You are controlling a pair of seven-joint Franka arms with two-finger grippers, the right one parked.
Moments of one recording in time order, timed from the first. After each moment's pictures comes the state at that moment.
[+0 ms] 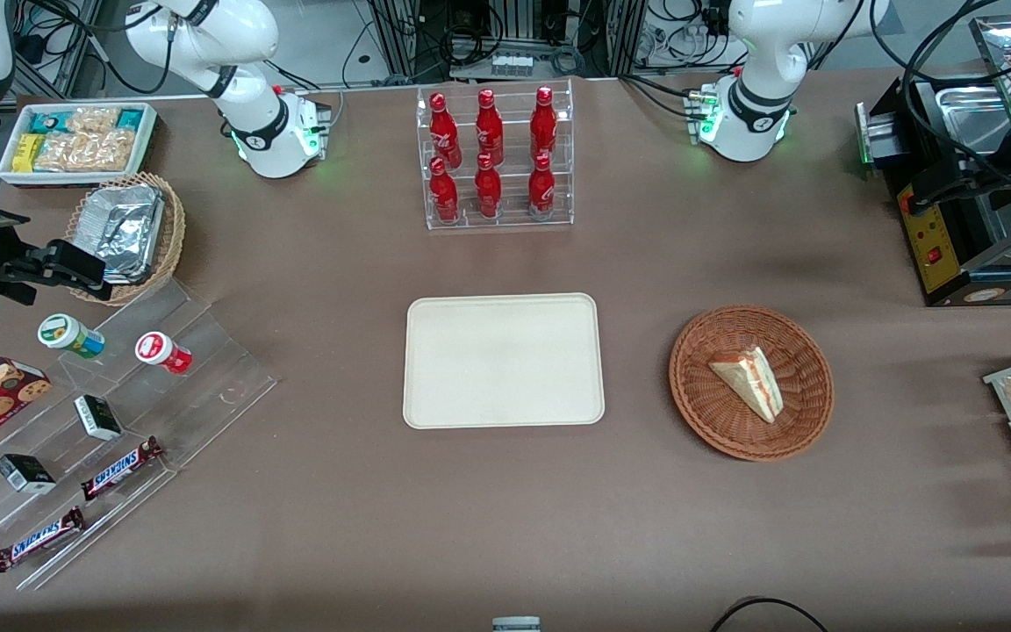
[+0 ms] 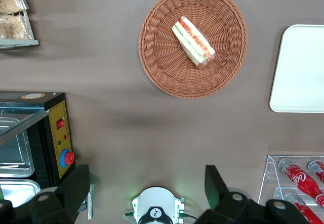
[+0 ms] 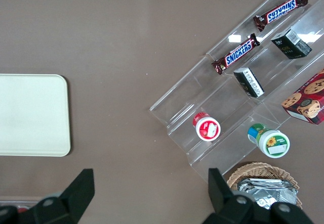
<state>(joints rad) 0.01 -0.03 -0.02 -1.51 0.00 1.33 -0.04</state>
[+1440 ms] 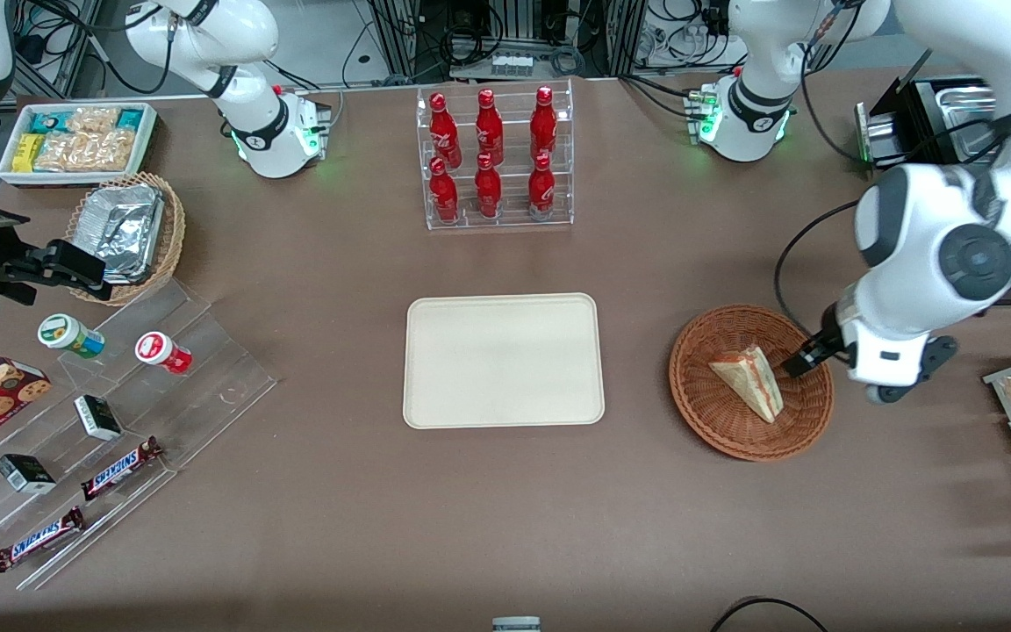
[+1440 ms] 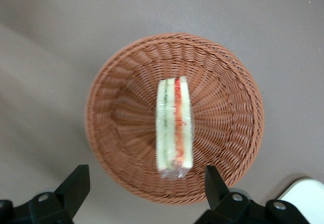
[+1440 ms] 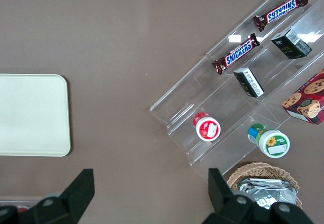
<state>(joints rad) -0.12 0.24 -0.02 -1.87 0.04 2.03 -0.81</state>
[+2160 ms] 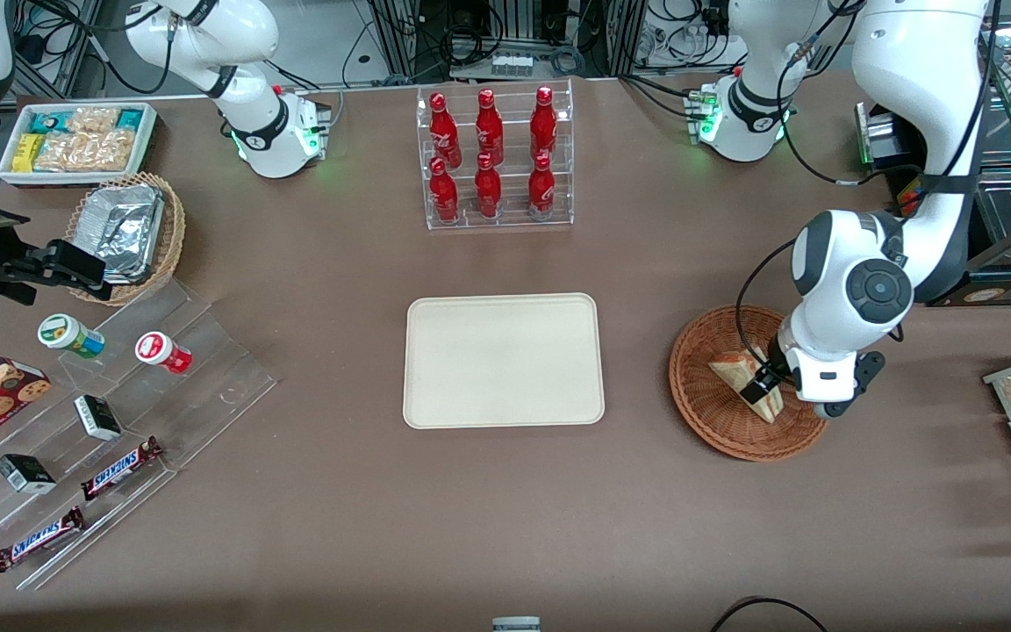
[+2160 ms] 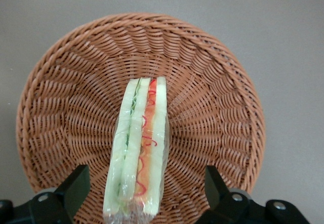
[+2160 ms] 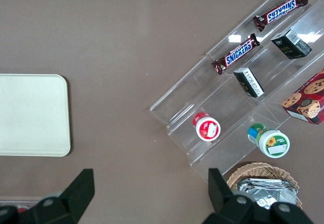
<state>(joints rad) -0.16 0.32 -0.02 -2.01 0.04 2.34 -0.96</state>
